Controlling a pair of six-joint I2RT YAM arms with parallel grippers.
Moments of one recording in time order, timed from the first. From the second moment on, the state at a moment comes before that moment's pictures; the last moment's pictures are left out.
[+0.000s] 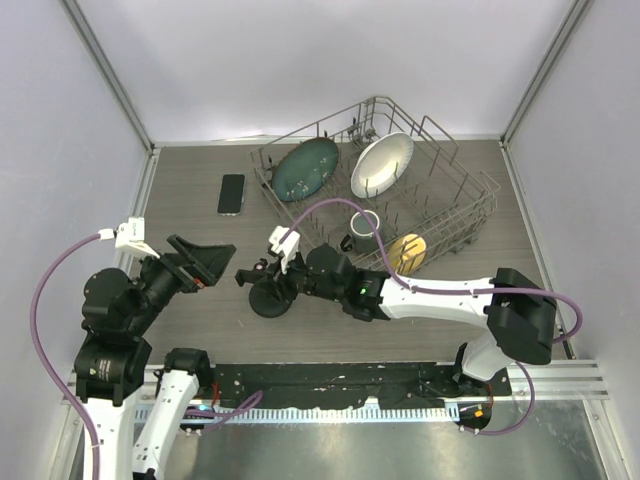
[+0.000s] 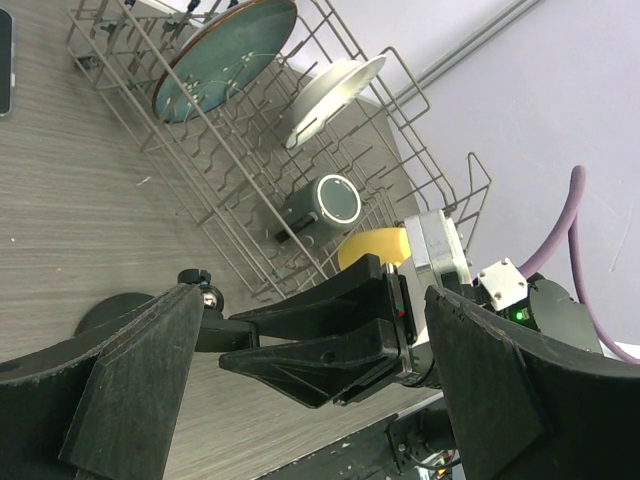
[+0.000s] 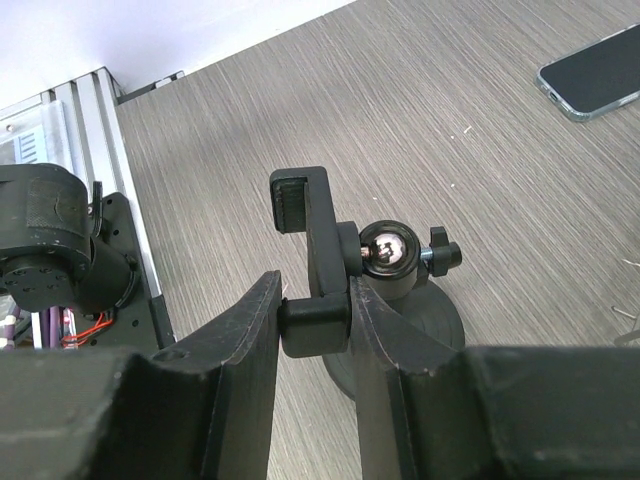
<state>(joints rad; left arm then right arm) -0.10 0.43 0.99 -0.69 0.34 -0.69 1.18 1.55 0.99 0.34 -0.01 0.13</state>
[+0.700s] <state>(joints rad) -0.10 0.42 0.92 -0.69 0.33 -0.69 1.18 1.54 0.88 0.52 0.01 0.12</state>
